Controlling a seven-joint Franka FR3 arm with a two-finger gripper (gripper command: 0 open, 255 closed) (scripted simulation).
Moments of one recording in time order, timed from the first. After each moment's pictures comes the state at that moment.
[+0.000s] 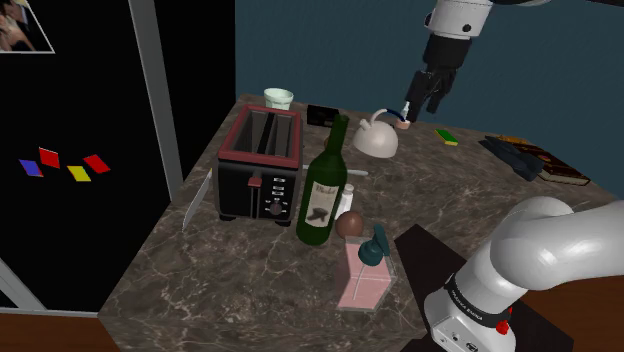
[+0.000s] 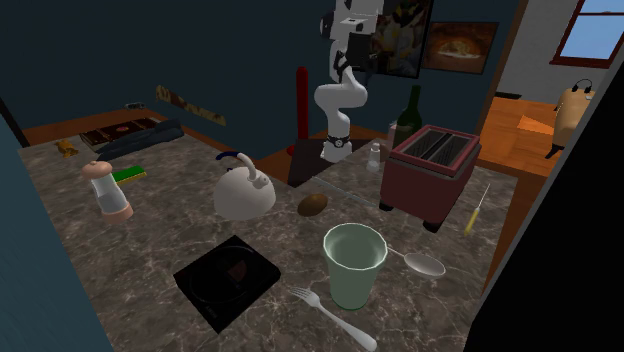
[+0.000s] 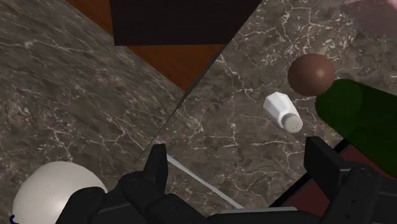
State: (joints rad) arm 0.01 -0.76 0.07 -2.27 -0.03 1.48 0.02
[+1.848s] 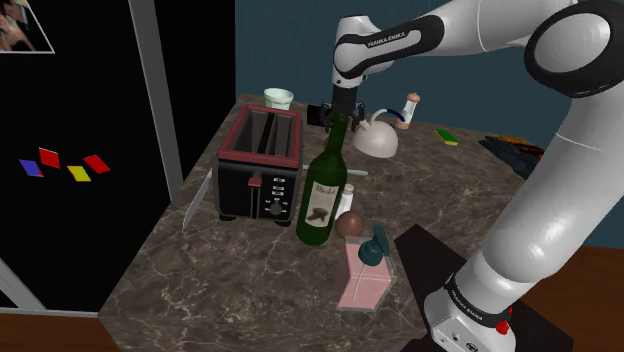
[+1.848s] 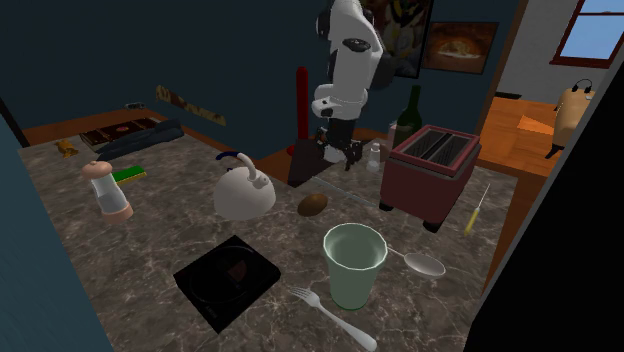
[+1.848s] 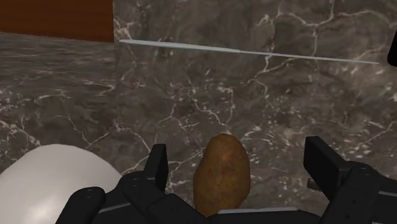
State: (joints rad) arm -0.15 0.14 0.11 -1.89 -0.14 1.96 0.55
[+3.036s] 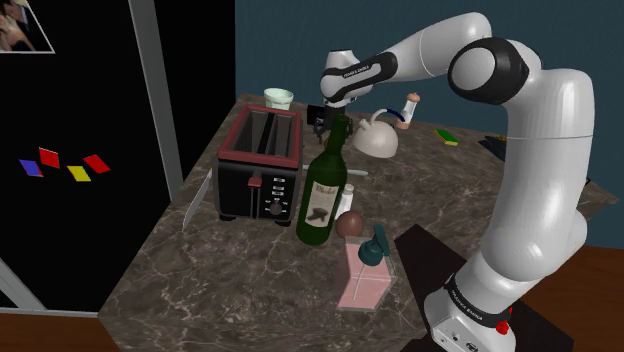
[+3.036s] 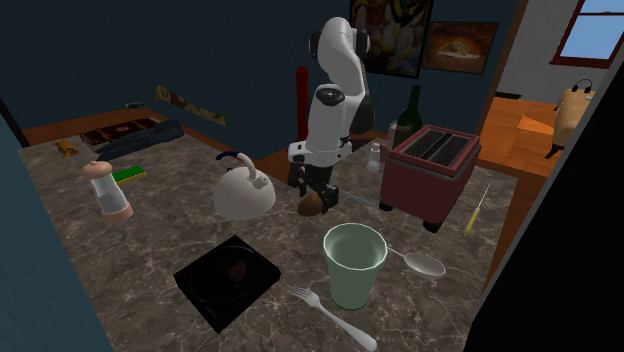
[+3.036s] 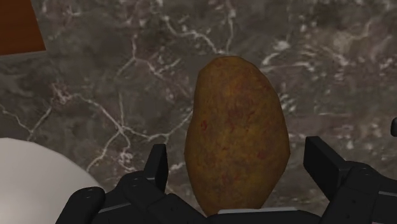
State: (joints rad) arm -0.18 0.49 0.05 -1.64 -0.17 2.05 0.68
